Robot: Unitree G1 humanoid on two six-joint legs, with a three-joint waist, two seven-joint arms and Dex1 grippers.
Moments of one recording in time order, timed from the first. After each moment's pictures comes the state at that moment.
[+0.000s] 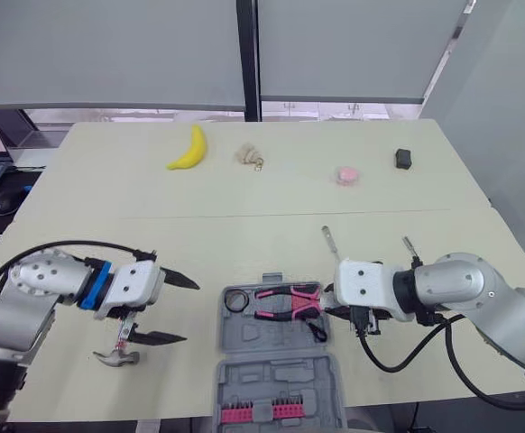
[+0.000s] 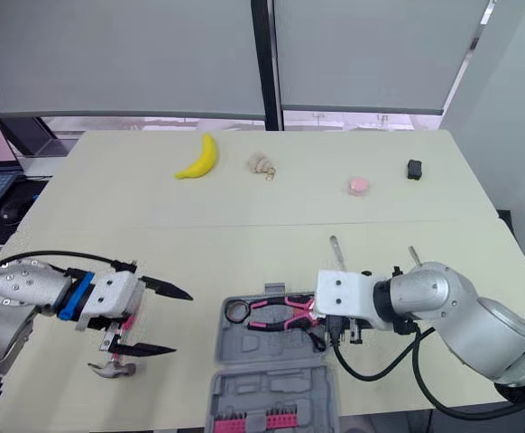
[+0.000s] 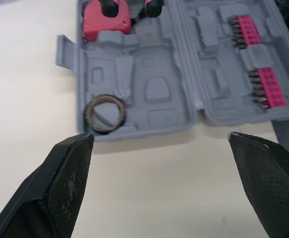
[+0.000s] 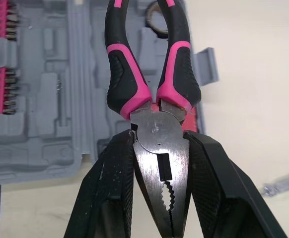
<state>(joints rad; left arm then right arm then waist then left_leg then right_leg) -0.04 1.04 0.06 -0.08 -0.34 -0.06 -1.54 -0.51 -0.96 0.54 -0.83 0.25 0.97 0.88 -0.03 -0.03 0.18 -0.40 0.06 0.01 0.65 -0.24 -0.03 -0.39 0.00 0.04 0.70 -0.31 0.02</state>
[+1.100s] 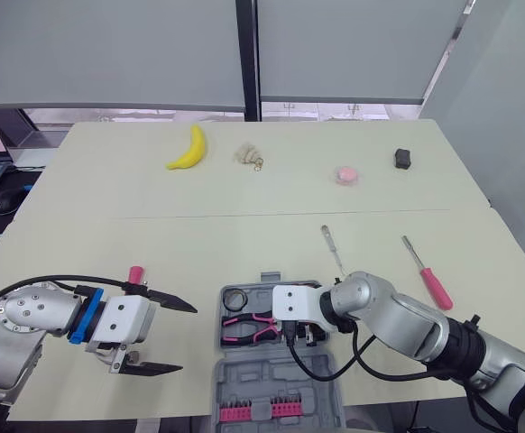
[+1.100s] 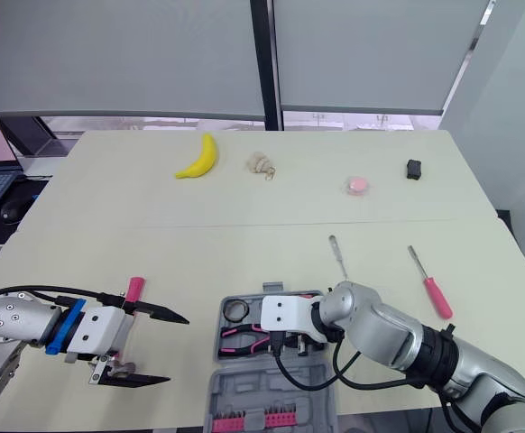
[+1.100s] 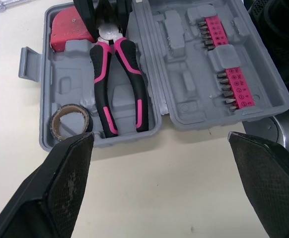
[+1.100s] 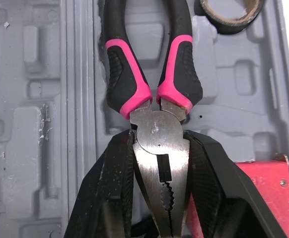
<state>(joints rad) 0.09 1.05 0.09 -0.16 -0.35 -0.16 -1.48 -0.61 -0.56 0.88 -0.42 -0.01 0.96 0.84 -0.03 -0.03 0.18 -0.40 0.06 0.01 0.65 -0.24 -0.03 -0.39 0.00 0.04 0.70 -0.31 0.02</state>
